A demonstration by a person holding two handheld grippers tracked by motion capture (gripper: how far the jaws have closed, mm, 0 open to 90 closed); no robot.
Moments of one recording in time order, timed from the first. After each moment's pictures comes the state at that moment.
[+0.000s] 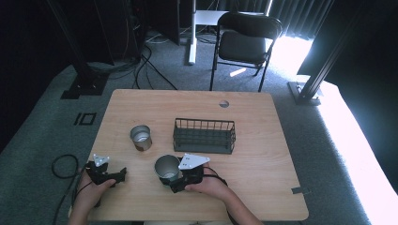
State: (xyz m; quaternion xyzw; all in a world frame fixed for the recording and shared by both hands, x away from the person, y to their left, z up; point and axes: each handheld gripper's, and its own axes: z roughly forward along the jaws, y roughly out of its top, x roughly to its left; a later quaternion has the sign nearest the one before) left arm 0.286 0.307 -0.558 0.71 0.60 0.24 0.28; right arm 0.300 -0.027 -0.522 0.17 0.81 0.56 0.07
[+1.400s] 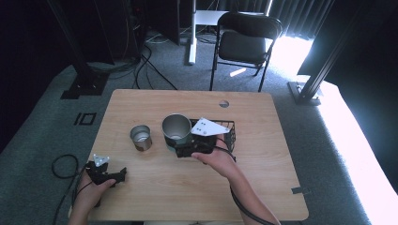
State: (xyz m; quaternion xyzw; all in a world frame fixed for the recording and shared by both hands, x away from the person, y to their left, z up) left arm 0.286 0.307 -0.558 0.71 0.60 0.24 0.28; right arm 0.333 -0.054 -0.395 0.22 0.74 0.62 0.18
